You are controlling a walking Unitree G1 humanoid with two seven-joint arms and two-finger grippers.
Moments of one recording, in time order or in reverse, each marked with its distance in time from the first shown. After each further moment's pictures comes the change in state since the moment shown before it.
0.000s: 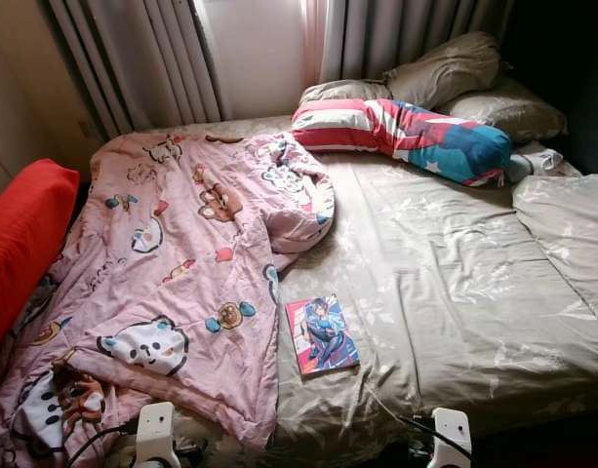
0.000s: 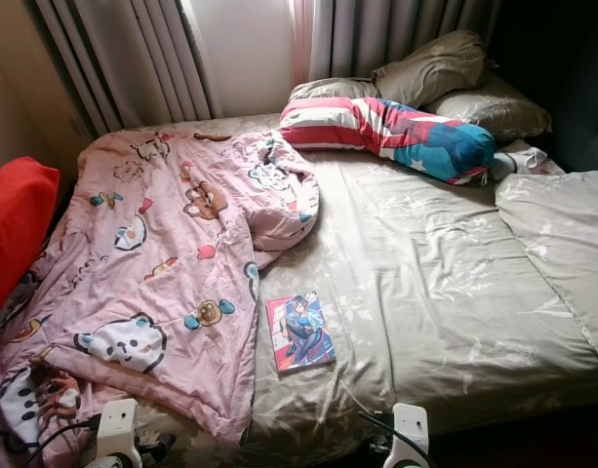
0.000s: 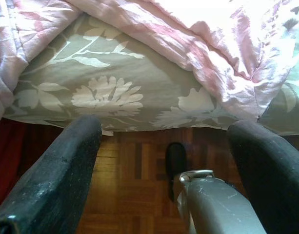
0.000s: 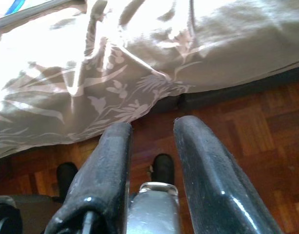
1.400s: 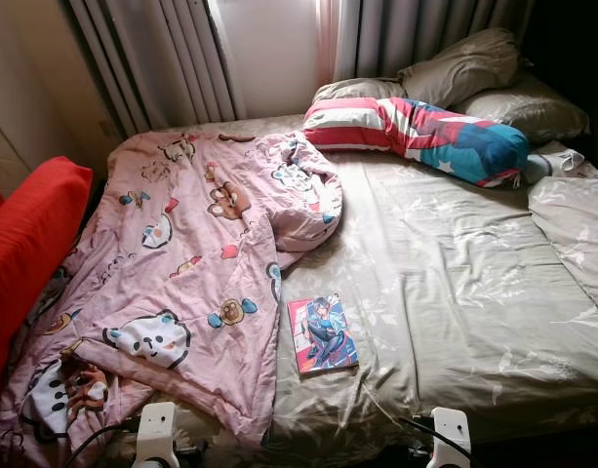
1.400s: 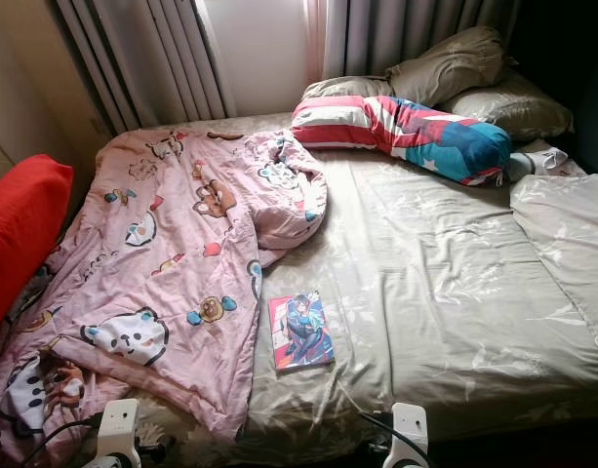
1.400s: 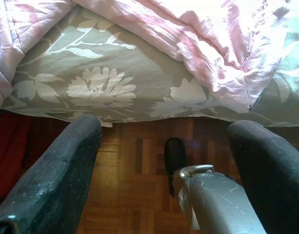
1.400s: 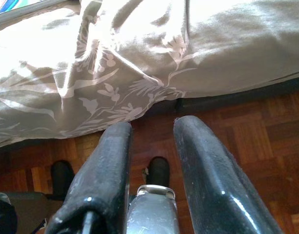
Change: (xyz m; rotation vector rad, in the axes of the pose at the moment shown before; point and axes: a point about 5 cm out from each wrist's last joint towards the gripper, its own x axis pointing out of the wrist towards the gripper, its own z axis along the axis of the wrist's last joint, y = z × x) left arm 0.000 0.000 0.000 0.027 0.005 -0.008; right arm 0.000 -0.002 0.001 -0.029 -0.002 0.006
